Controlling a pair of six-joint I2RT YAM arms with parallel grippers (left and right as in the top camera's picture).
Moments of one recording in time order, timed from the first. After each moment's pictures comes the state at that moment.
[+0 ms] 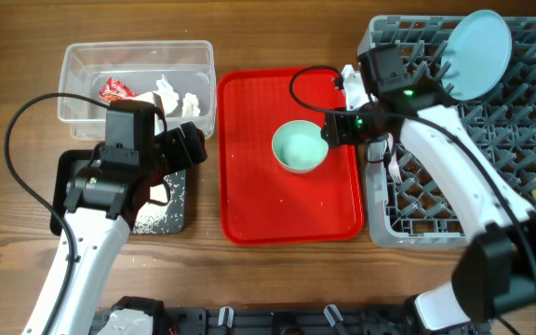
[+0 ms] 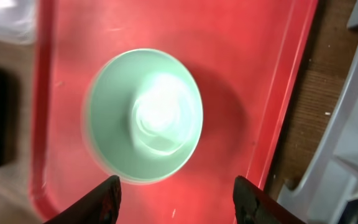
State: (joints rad) left arm -0.17 1.17 0.97 -0.70 0.08 -0.50; right arm 0.28 1.69 1.33 -0.88 -0.24 0.13
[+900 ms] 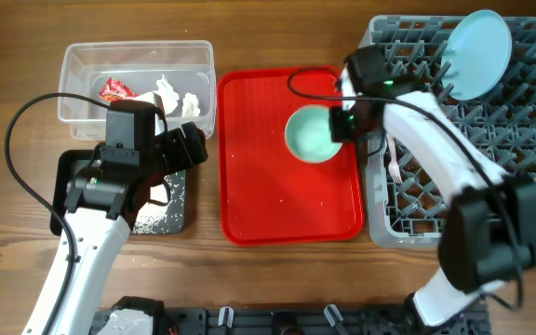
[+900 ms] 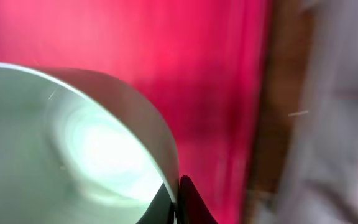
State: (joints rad) left arm -0.17 1.17 0.97 -0.70 0.08 -0.50; right arm 0.27 1.80 1.38 -0.87 -0.10 0.21
